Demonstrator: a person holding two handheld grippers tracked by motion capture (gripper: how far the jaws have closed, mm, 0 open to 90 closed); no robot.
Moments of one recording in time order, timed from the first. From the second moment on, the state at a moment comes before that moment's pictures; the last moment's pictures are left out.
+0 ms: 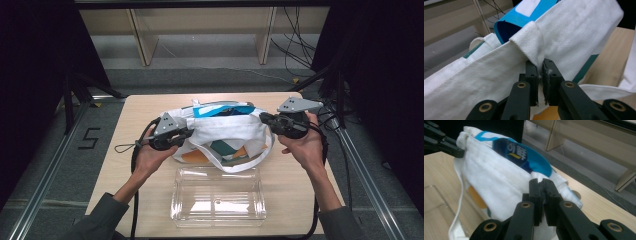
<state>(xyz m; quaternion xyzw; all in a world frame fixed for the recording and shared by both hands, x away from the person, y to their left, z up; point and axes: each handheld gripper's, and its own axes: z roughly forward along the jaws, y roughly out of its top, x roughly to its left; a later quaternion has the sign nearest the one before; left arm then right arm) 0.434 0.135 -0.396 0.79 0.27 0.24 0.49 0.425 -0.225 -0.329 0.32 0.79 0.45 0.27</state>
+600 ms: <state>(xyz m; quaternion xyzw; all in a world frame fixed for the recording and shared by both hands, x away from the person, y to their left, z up) 0.453 0.123 -0.437 0.82 0.24 0.26 0.45 0.437 -0.235 -0.377 0.34 0.79 0.45 0.24</state>
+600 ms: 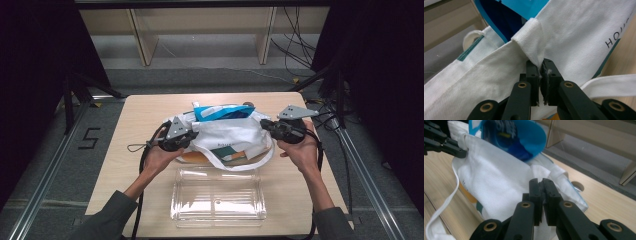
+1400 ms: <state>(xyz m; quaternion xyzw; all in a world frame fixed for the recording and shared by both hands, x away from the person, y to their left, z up) 0.463 0.118 -0.496 0.87 0.25 0.16 0.40 0.446 -0.250 -0.475 0.37 0.83 0.38 0.18</state>
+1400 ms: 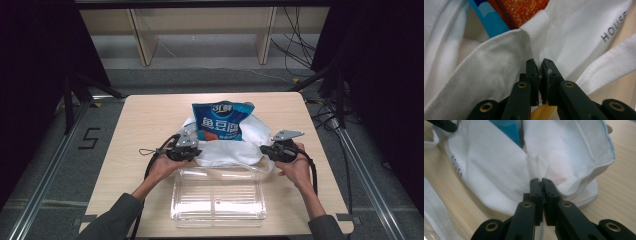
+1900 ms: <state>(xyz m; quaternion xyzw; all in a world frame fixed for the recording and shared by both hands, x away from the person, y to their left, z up) 0.447 0.163 -0.411 0.81 0.30 0.18 0.47 0.437 -0.254 -0.429 0.39 0.78 0.44 0.19</state>
